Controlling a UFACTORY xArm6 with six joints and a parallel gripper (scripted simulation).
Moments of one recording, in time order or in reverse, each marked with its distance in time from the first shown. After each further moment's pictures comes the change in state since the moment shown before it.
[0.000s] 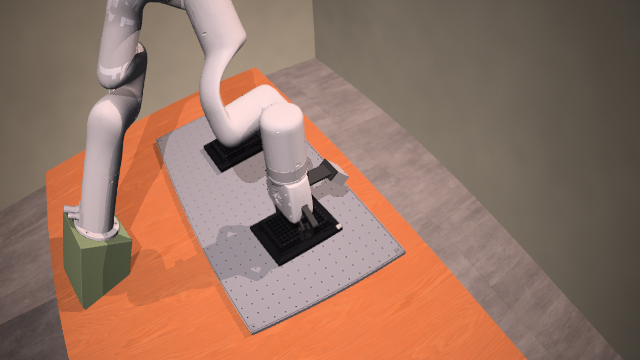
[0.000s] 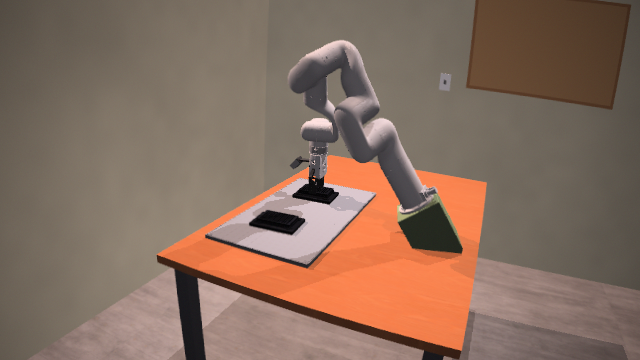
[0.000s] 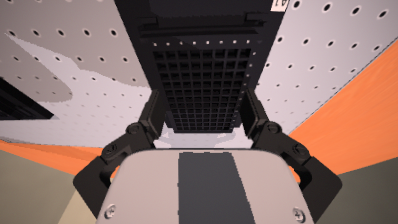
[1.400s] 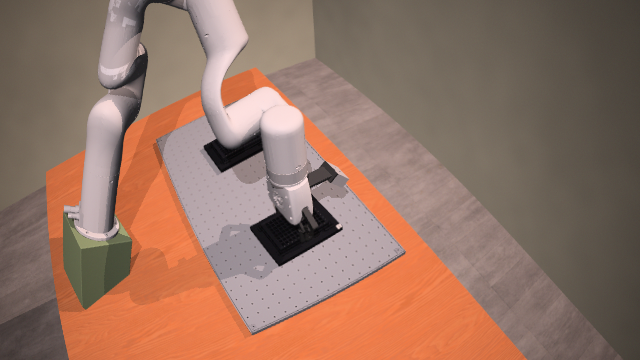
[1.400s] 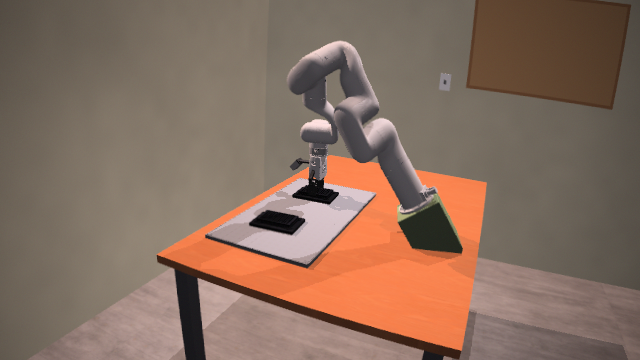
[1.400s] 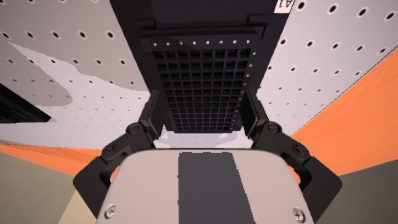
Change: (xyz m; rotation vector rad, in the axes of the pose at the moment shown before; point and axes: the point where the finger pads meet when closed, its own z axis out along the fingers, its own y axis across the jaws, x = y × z) arm 0.000 0.000 0.006 0.000 0.000 0.000
